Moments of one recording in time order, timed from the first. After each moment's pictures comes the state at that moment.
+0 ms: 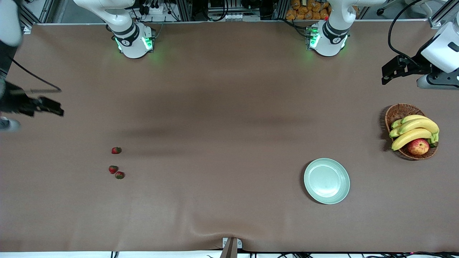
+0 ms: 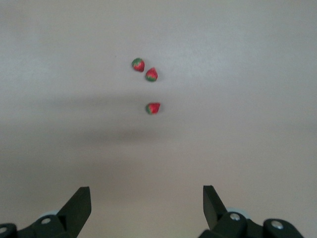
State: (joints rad) left arm -0.12 -0.03 -0.01 -1.52 0.03 1.45 -0.03; right arm 0.01 0.17 -0.07 -1.55 0.02 1.63 -0.06
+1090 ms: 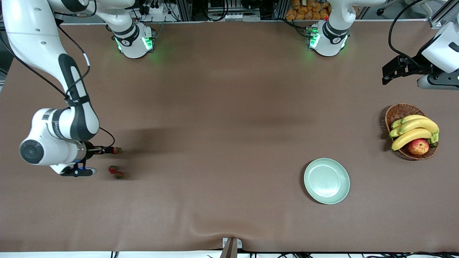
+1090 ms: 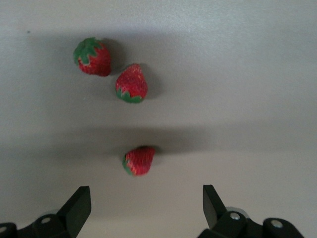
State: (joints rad) left arm -0.12 -0.03 -0.01 -1.52 0.03 1.45 -0.03; right arm 0.01 0.61 -0.07 -1.65 0.02 2.01 -0.06
